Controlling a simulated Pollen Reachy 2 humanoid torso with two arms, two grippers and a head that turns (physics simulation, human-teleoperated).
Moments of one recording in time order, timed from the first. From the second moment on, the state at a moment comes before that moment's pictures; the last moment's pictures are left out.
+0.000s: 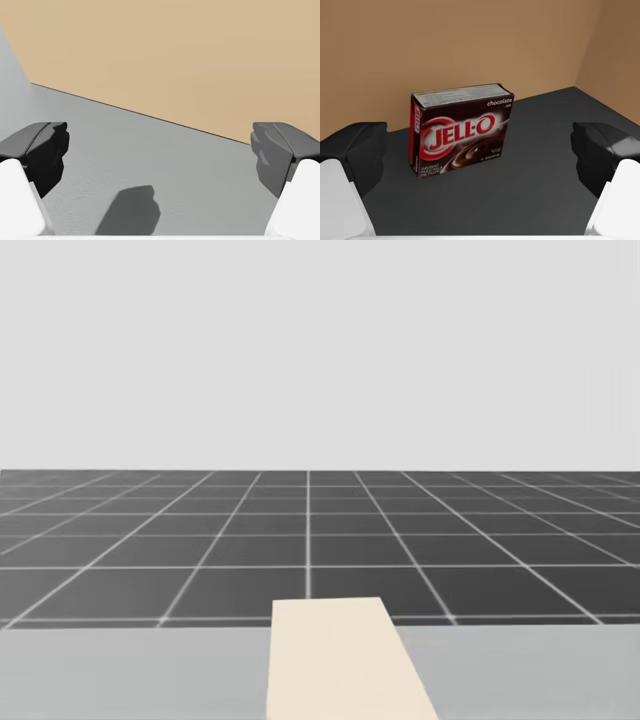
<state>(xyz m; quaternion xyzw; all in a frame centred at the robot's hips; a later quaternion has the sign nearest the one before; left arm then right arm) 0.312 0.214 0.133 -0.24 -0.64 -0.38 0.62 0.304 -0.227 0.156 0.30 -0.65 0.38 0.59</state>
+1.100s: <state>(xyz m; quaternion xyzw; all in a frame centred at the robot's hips) 0.307 0.211 0.131 -0.22 -0.64 -0.41 0.61 0.403 -0.169 0.110 0.41 -0.60 0.44 0.53</state>
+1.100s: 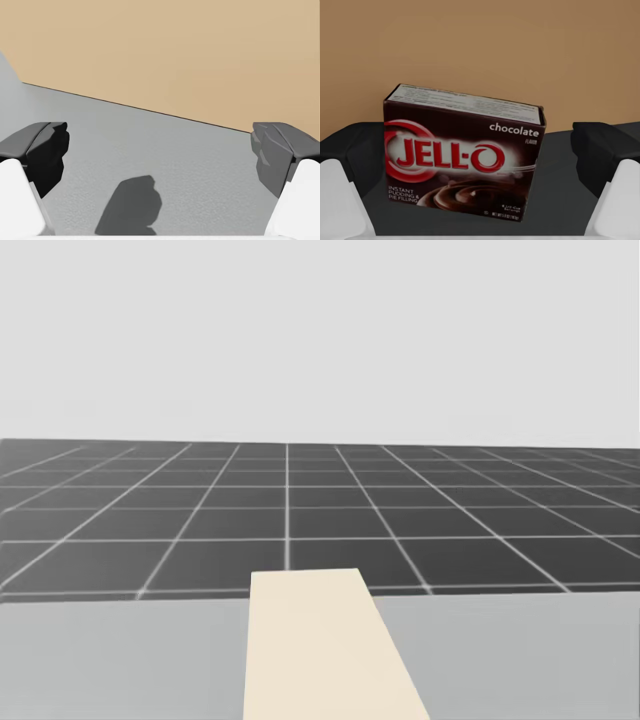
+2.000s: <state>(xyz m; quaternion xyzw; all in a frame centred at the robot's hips) 0.306 0.213 0.132 -0.20 -0.64 -0.41 0.61 0.389 -0.179 0.103 0.43 -0.59 0.41 0.54</state>
